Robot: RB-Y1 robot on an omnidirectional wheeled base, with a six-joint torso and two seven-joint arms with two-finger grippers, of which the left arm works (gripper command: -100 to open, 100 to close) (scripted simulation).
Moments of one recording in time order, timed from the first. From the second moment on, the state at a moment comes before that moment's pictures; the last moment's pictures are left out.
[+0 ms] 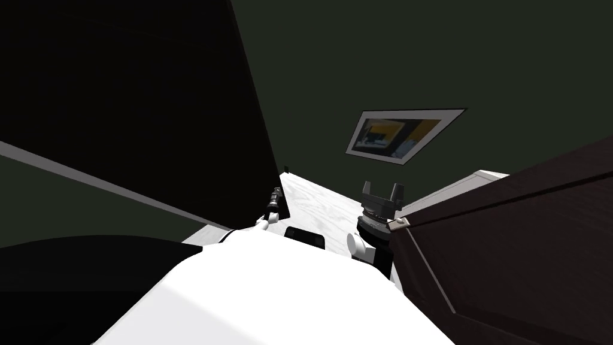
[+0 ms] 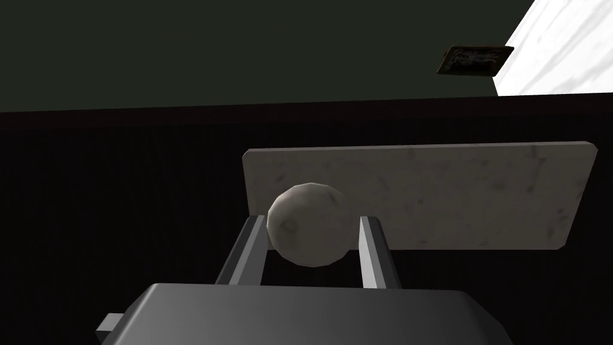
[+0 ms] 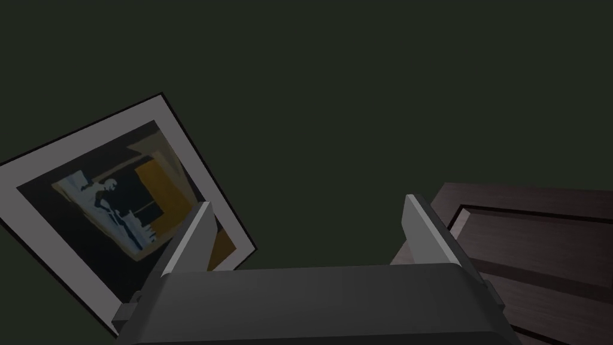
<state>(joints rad) -0.17 0.13 0.18 -0.54 0.30 -0.84 -0.10</state>
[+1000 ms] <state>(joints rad) -0.17 0.17 0.25 -0.51 0.31 -0.85 -0.09</state>
